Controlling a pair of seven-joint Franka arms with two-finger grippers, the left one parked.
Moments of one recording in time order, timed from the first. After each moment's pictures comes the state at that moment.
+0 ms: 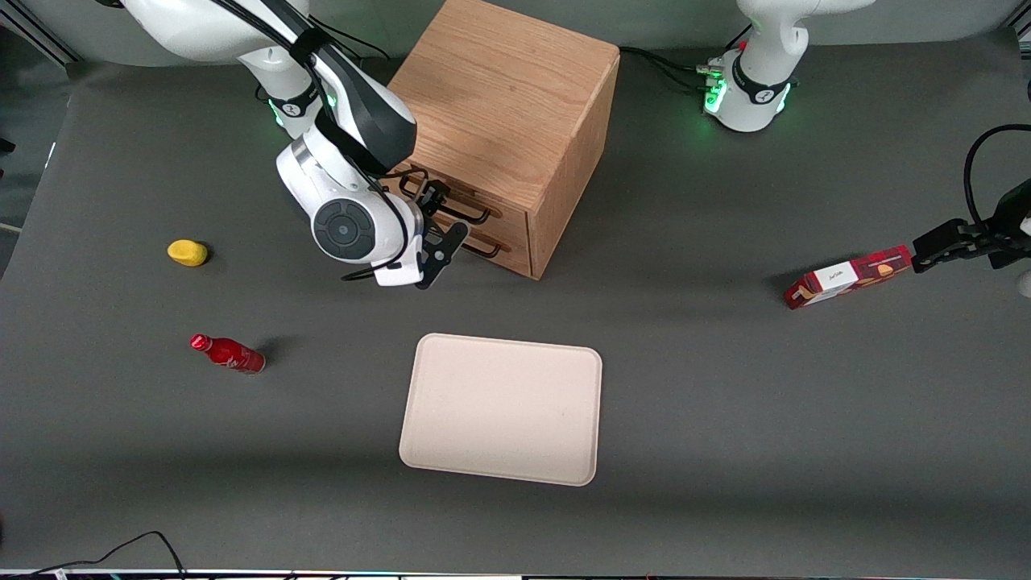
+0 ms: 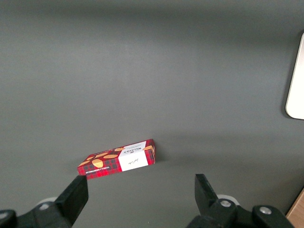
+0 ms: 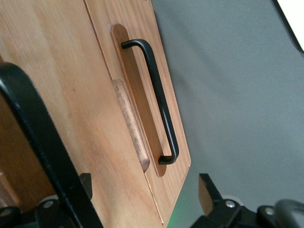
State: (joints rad) arm 0.08 0.40 0.55 -1.72 0.13 1.67 -0.27
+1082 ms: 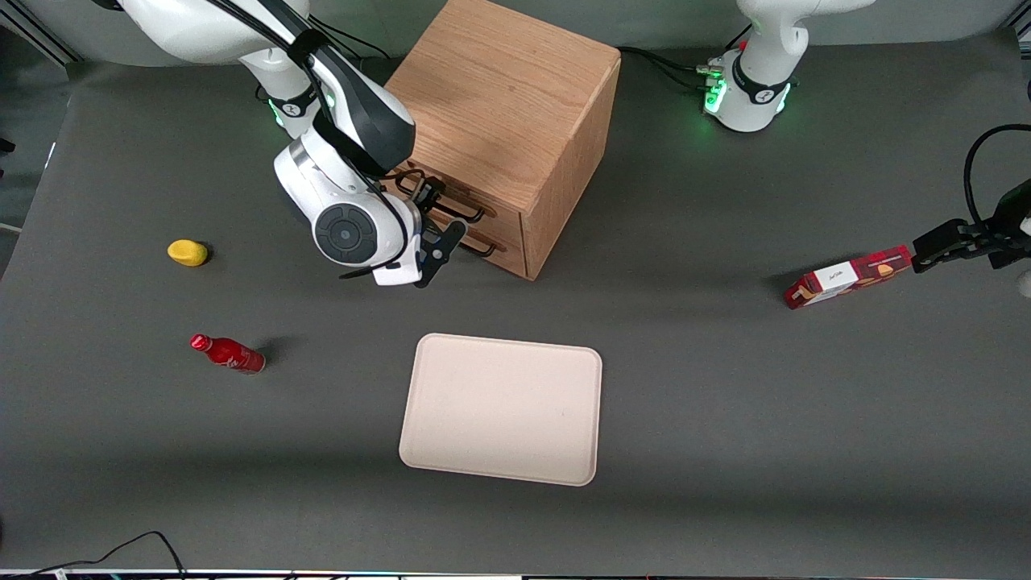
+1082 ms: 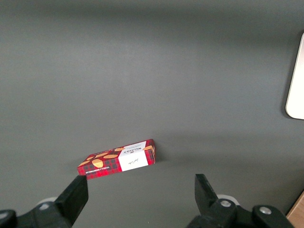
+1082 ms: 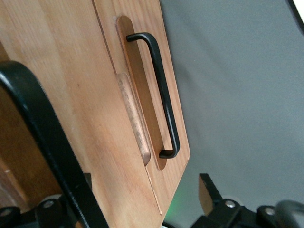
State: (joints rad) arm 0.08 0.41 0.55 -1.70 0.12 1.61 -0.27
